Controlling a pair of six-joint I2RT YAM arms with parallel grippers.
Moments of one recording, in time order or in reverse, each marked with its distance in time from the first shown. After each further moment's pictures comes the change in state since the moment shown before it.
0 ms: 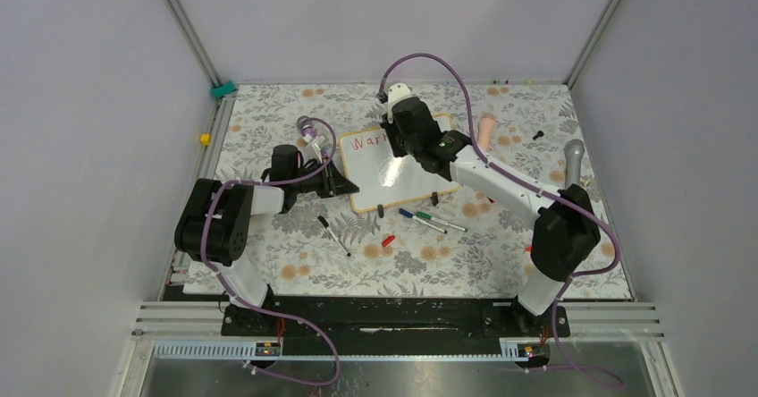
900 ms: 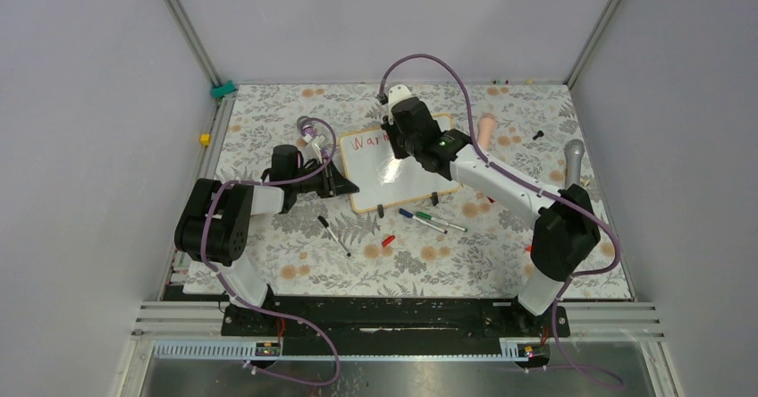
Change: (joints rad) left arm 0.000 0.000 0.000 0.000 0.000 0.000; right arm 0.000 -0.006 -0.002 -0.038 -0.001 0.006
